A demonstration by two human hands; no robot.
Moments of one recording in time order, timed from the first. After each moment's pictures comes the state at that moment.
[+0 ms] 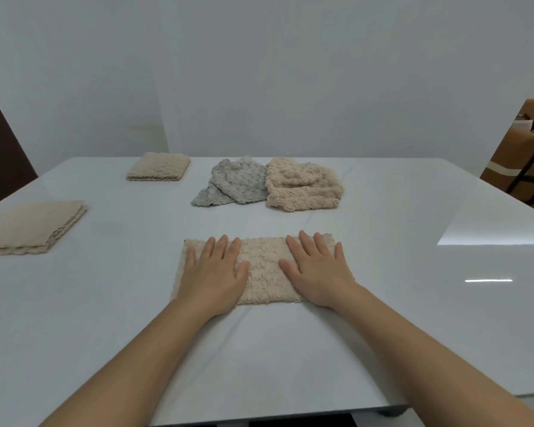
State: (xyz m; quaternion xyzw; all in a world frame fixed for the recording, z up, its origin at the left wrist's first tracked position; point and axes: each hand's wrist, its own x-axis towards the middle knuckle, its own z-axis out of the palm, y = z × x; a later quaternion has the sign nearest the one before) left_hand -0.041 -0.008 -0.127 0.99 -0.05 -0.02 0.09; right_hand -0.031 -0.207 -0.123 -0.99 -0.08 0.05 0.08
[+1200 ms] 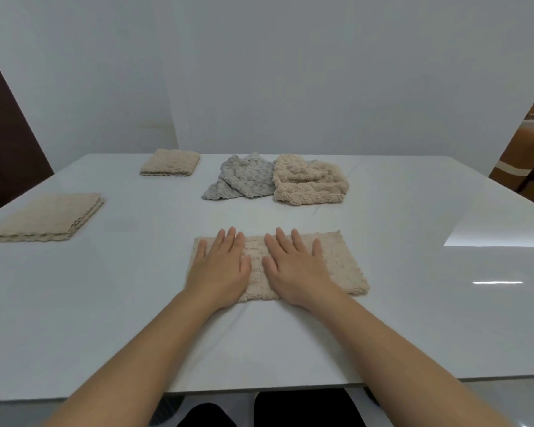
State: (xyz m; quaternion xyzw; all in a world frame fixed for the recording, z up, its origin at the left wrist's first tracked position) left_hand -0.055 -0.004 -0.127 0.99 -0.07 0.01 0.09; right_hand -0.051 -0.160 -0.128 -0.99 -0.13 0.01 0.08
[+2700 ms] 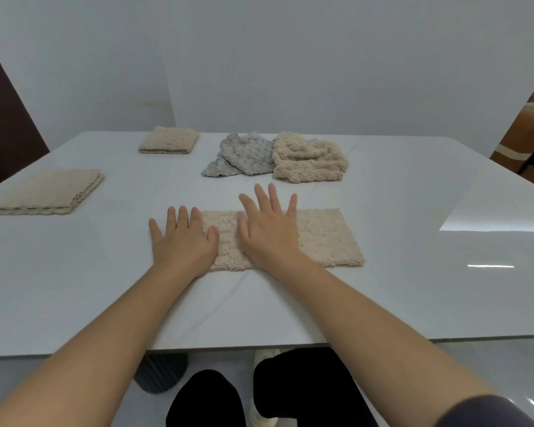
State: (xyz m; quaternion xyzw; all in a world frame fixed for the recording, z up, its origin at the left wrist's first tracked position) left_hand -0.060 0.038 -0.133 1.00 0.09 0.02 0.02; right_hand -0.047 -0.115 -0.123 -0.98 -0.13 -0.13 0.11
